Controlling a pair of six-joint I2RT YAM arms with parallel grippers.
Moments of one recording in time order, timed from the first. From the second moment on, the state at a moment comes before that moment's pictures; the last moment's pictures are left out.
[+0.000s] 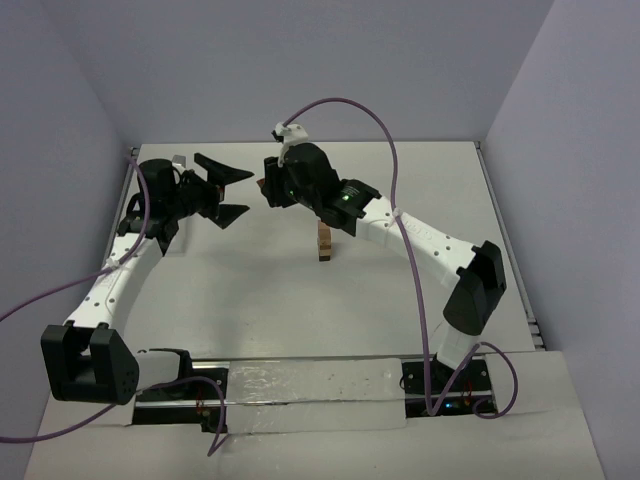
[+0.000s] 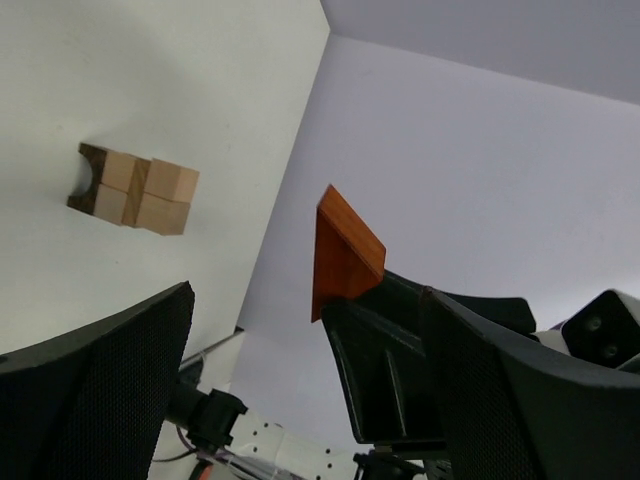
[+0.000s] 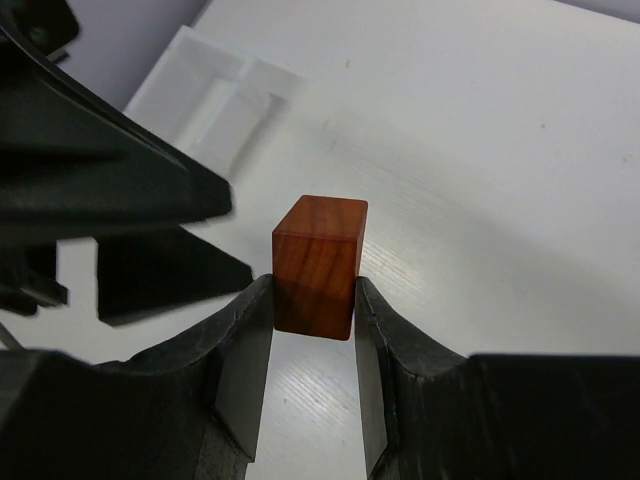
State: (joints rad) left arm -0.12 1.26 1.03 -0.21 0.59 -1.35; right arm 0.87 1.74 1.69 -0.34 0.18 0.35
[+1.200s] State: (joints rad) left arm -0.02 1.16 1.23 -0.47 0.24 -0.65; right arm 0.39 1.50 0.84 -0.17 0.19 0.39
